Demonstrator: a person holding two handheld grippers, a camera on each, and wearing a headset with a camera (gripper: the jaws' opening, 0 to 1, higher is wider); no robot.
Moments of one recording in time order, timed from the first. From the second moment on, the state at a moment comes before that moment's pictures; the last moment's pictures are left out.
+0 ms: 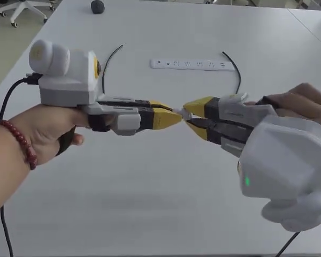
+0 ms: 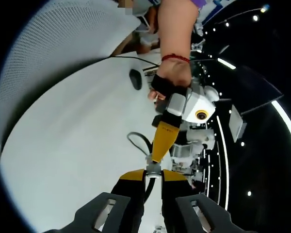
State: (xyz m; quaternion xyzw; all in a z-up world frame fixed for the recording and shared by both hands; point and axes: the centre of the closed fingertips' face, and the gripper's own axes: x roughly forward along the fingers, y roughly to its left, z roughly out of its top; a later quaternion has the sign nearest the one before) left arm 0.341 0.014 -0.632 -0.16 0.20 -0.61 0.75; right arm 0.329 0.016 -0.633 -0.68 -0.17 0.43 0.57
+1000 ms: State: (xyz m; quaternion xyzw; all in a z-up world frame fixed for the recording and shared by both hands) left arm 0.340 0.017 -0.628 -0.14 0.18 -0.61 0.76; right arm 0.332 0.017 -0.630 -0.60 -0.13 0.47 0.63
